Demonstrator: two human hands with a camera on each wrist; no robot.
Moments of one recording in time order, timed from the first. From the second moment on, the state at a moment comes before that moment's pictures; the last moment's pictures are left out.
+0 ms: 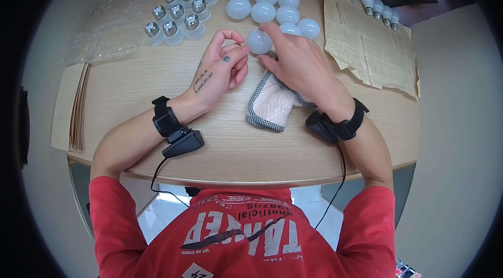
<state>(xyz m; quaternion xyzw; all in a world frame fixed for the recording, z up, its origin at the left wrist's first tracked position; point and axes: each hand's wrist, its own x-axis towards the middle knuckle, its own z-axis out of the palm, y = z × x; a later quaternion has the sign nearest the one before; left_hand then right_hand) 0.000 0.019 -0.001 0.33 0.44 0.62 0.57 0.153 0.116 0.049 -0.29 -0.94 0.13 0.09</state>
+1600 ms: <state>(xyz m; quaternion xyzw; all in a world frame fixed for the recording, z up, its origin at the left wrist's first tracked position) 0.000 0.016 0.005 0.38 0.49 0.58 0.53 0.199 0.104 0.053 -0.36 -0.89 0.24 0.10</state>
